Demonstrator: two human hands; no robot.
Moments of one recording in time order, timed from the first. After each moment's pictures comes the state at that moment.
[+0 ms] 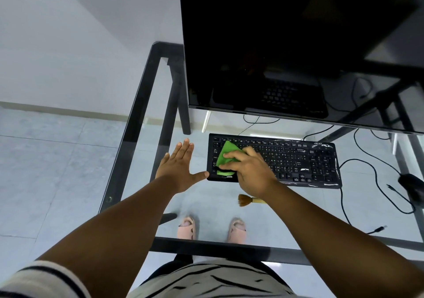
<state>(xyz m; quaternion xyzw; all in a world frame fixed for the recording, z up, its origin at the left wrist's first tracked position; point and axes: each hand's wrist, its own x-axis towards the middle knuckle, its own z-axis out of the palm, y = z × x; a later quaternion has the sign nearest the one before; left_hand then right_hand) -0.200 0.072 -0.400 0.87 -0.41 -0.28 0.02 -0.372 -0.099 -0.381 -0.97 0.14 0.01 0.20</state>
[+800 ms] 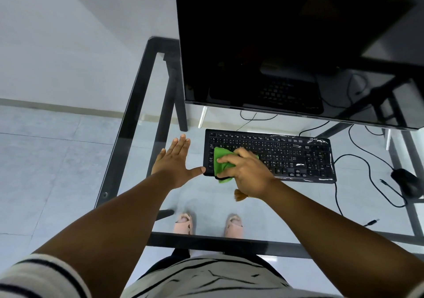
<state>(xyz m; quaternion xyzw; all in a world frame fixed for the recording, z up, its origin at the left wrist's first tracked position) -0.201 0.073 -0.402 0.87 -0.41 -0.27 0.02 -0.381 -0.096 -0.382 -0.98 0.07 0.02 0.17</state>
